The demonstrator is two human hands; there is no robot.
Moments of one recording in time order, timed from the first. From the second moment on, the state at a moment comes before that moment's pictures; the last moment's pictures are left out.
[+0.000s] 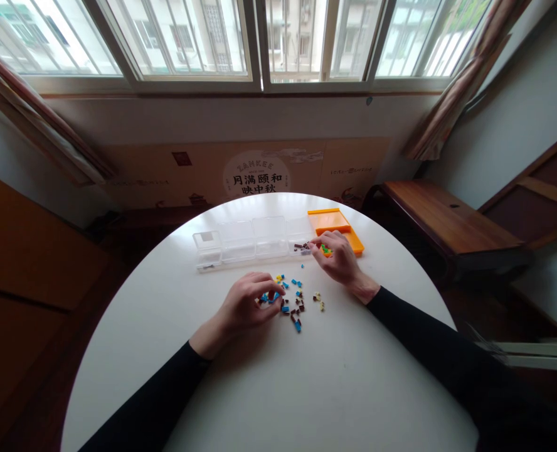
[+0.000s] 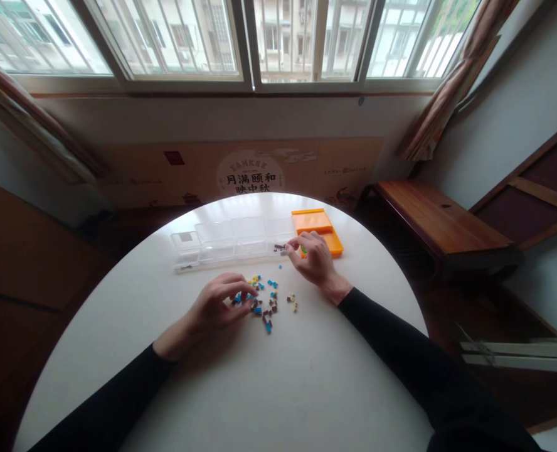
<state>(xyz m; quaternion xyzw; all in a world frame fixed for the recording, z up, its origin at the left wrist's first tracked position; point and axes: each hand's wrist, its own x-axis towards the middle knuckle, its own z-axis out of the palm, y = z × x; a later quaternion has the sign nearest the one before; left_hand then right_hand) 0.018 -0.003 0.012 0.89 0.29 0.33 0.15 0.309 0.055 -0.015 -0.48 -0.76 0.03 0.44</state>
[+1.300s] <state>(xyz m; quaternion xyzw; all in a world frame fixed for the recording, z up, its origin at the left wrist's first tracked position) 0.018 0.010 0.001 0.77 0.37 0.37 0.35 0.272 0.024 -0.011 -0.27 -0.87 0.08 0.41</state>
